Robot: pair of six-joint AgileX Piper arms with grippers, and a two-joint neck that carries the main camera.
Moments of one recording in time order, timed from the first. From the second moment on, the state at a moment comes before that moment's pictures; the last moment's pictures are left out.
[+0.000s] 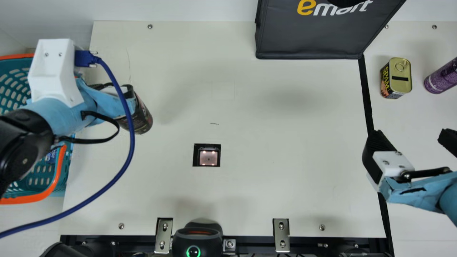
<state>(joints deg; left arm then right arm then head) -27.1 68.3 -65.5 11.4 54.5 -26.9 0.6 42.6 -69.8 -0.8 69.6 0.0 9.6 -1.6</state>
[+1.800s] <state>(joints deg) -68.4 66.4 -61.5 22.8 59.5 -53.9 0.6 42.6 -69.8 -0.8 69.6 0.0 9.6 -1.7</state>
